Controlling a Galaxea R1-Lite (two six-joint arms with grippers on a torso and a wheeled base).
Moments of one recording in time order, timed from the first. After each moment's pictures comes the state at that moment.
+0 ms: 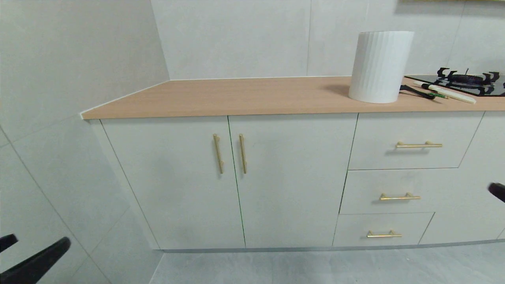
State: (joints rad) left arm -0.34 0.60 -0.46 0.05 0.20 -0.21; right arm 0.30 0.73 -0.45 -0.23 -0.04 0.19
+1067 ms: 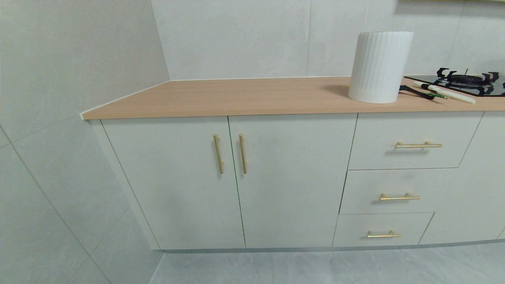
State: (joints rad) left arm -0.04 0.05 -0.28 0.22 0.27 0.02; right arm 0.00 0.00 -0.34 0.21 -0.13 0.02
